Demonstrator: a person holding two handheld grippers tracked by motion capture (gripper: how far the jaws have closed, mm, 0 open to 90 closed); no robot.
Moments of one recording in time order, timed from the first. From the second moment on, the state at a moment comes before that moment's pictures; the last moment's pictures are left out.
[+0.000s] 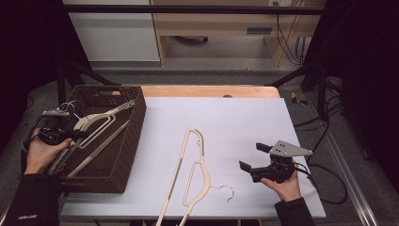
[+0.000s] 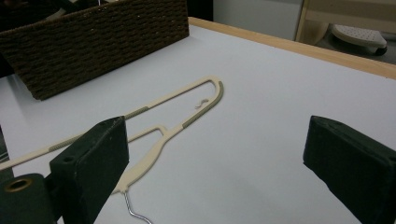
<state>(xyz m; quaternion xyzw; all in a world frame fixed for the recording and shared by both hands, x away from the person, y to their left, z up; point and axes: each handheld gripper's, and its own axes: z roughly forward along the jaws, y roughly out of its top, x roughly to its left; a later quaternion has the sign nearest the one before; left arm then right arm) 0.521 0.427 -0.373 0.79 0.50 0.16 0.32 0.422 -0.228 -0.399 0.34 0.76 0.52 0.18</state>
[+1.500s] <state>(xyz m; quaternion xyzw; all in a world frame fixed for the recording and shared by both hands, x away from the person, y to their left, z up) 0.421 0.259 -0.359 0.76 0.34 0.20 0.52 0.418 -0.227 -0.398 0.34 0.75 0.54 0.18</state>
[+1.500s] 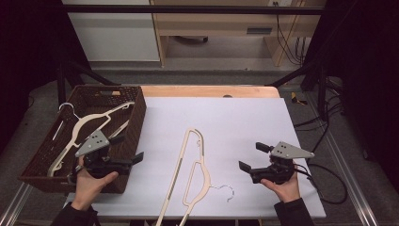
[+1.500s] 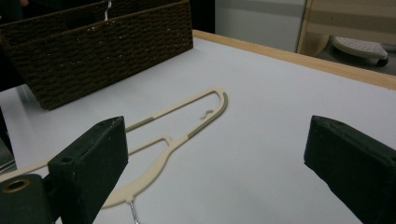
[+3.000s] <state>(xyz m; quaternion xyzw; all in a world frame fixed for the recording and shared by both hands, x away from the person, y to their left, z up) 0.395 0.172 -0.423 0.83 0.28 0.13 0.46 0.417 -0.145 -0.467 0.24 0.87 0.42 0.07</state>
